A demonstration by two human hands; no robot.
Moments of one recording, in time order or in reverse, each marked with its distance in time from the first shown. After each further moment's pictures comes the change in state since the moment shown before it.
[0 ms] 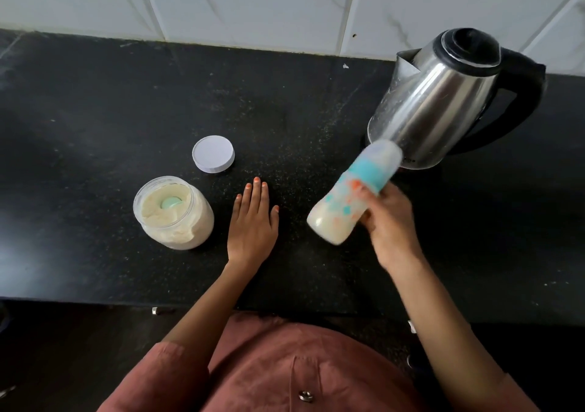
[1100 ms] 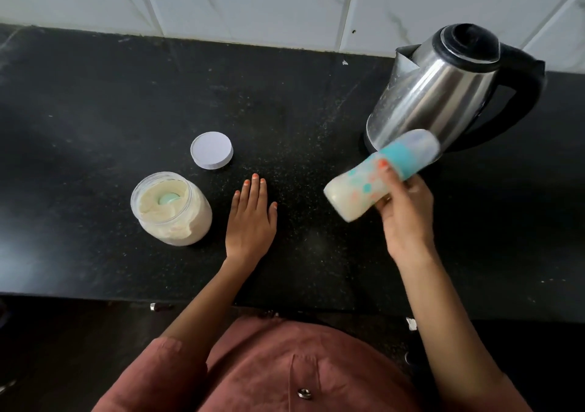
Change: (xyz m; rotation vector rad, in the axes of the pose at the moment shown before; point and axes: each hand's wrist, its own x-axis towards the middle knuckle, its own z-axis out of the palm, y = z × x) left_hand 0.000 0.000 0.001 0.016 0.000 0.000; right_hand -0.001 -0.017 -0.004 0.110 0.153 -0.076
